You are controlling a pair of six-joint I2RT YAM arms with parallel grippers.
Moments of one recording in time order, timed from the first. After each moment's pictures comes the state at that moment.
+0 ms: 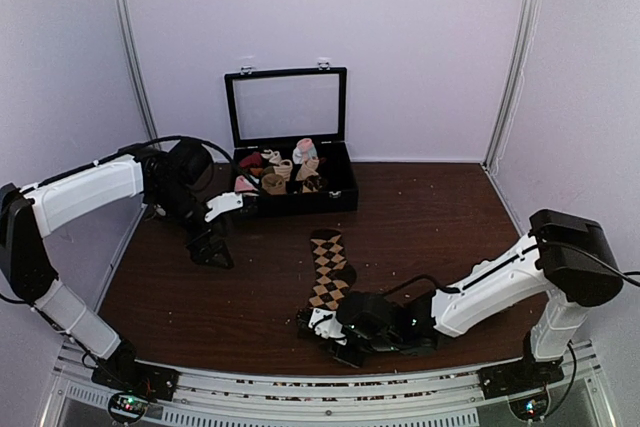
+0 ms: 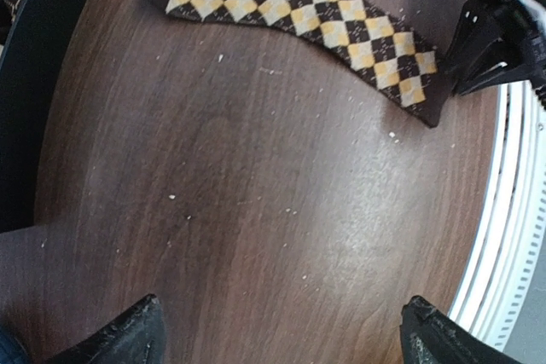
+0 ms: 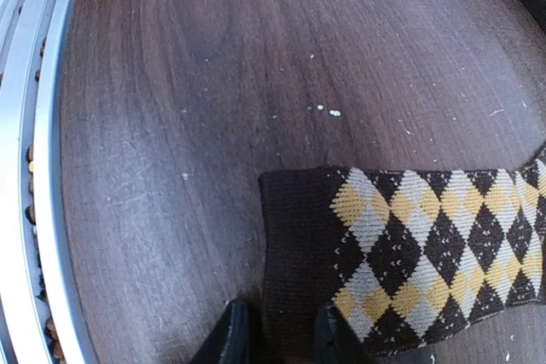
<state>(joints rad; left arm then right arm) -0.48 1.51 1.24 -1.01 0.39 0.73 1.32 1.78 0.78 0.21 0.14 -0.06</state>
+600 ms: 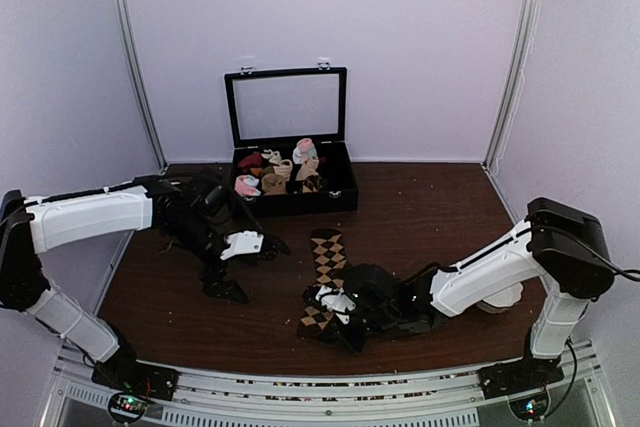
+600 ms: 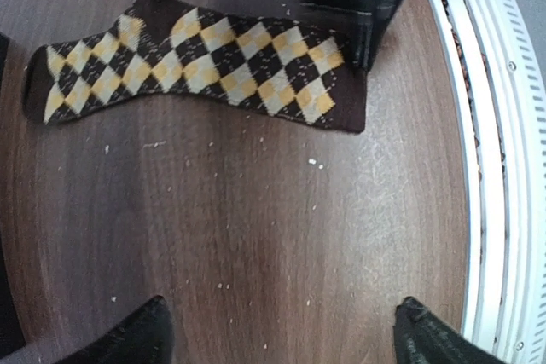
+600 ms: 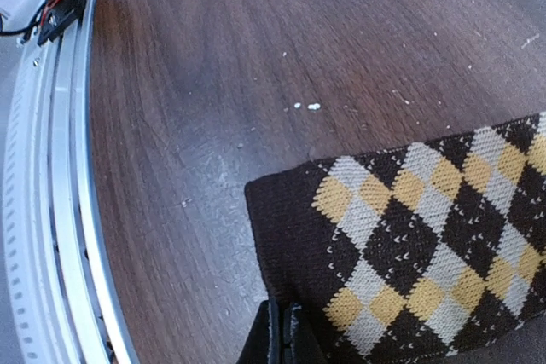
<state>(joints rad) -0.68 1.45 1.04 -0.82 0.43 0.87 1.18 1.80 0.80 0.21 -0.19 0.18</state>
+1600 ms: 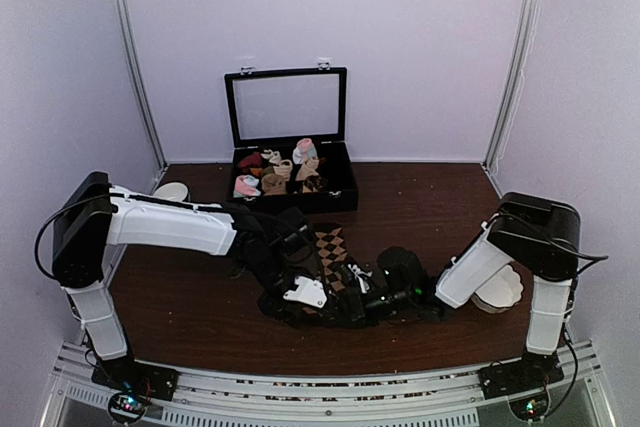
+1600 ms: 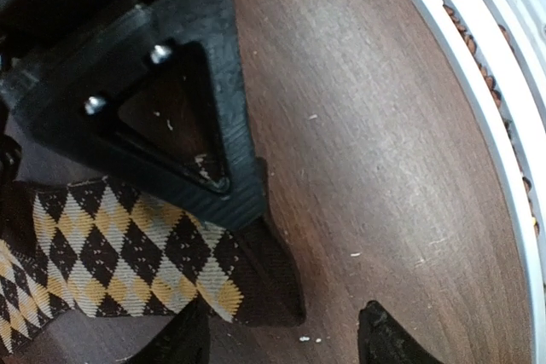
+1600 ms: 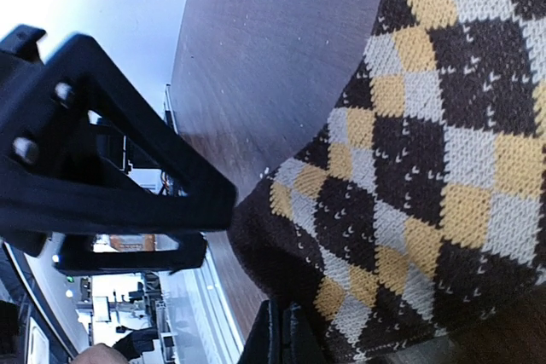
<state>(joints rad) -1.00 1.83 1.22 -0.66 0.32 1.01 0.94 1.95 0.65 0.80 -0.63 1.00</state>
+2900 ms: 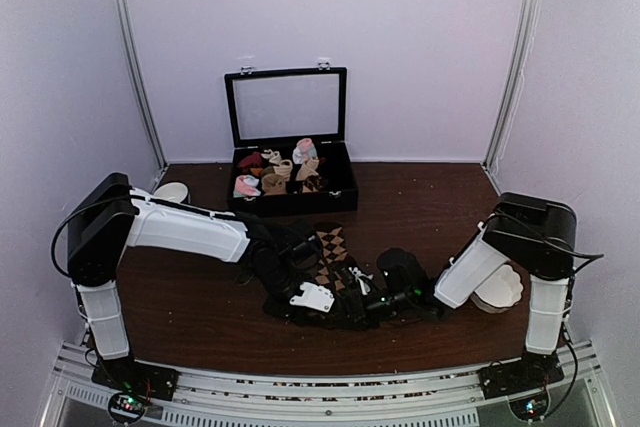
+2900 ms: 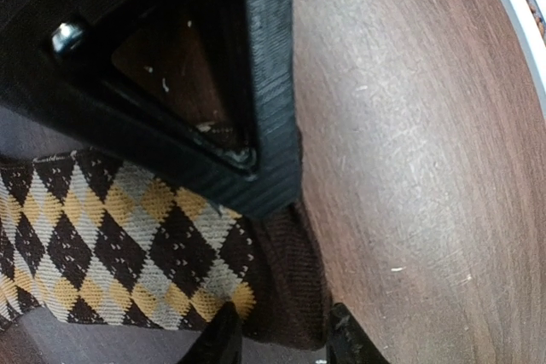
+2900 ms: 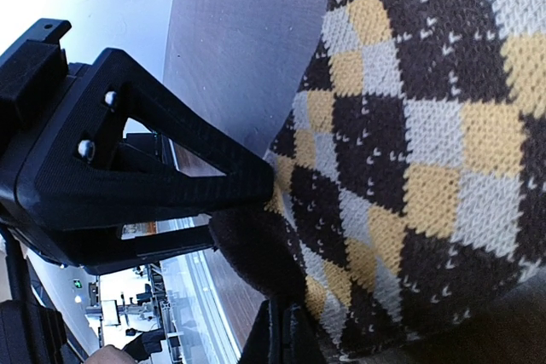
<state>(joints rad) -1.02 1.91 1.22 -0.62 0.23 0.93 0.93 1.97 0.65 0.79 -0.65 1.03</state>
